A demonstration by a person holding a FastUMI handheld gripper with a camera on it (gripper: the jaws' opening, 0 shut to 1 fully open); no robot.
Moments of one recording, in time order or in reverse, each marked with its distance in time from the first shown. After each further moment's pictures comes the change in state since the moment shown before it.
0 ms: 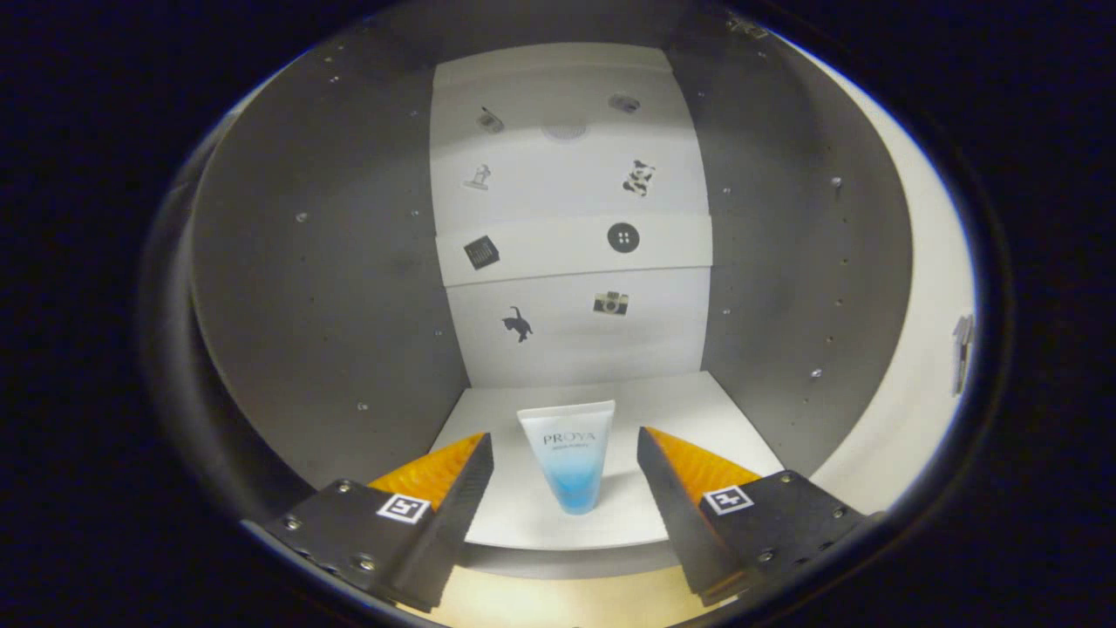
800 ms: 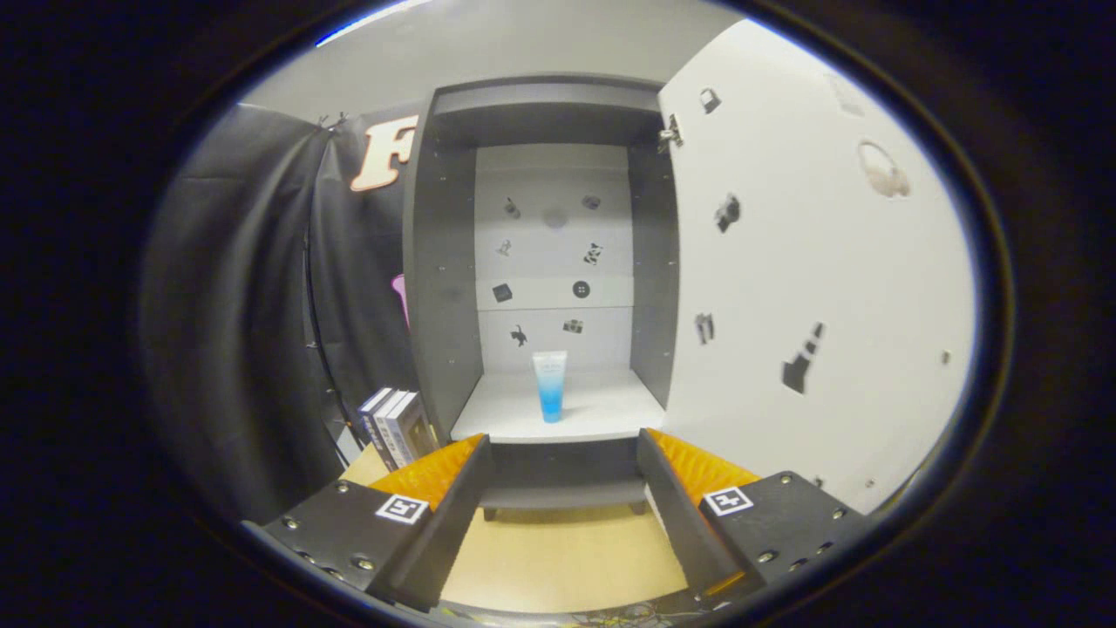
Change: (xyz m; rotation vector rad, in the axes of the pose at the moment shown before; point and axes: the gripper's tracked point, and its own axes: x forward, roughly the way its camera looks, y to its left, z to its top) arm -0.286 -0.021 -0.031 -0.033 -0.127 -0.100
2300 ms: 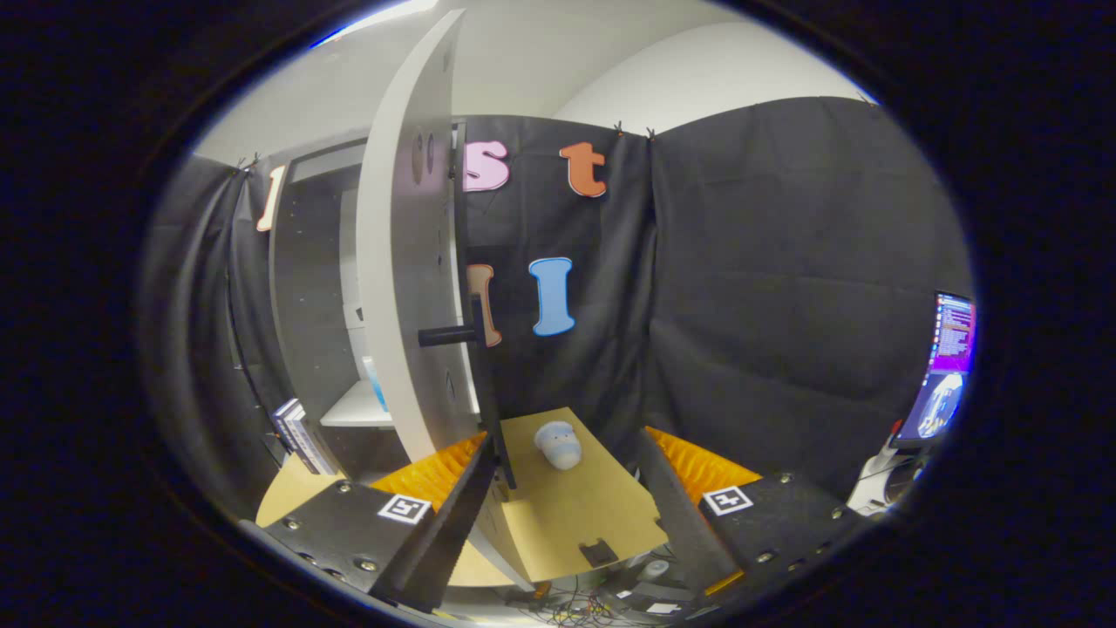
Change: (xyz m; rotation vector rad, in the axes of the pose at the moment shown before) arm -0.078 -0.261 0.007 0.077 -0.029 -0.212
